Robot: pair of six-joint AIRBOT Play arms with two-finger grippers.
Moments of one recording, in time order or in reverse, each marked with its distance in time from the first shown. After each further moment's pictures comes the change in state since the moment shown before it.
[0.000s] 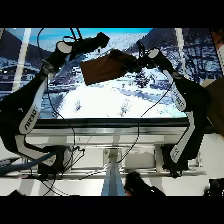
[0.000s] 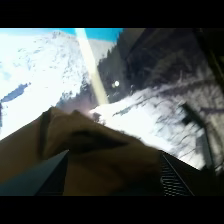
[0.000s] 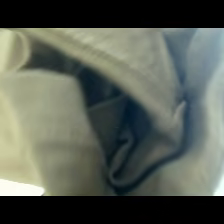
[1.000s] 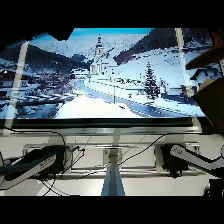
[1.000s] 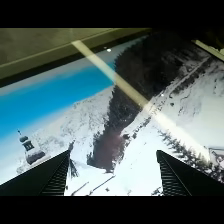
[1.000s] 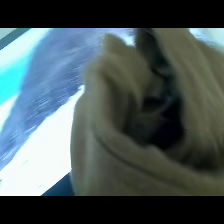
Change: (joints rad) left arm 0.127 0.545 0.000 0.309 -0.347 0.137; right arm -0.785 0.774 0.014 -0.622 0.246 0.363
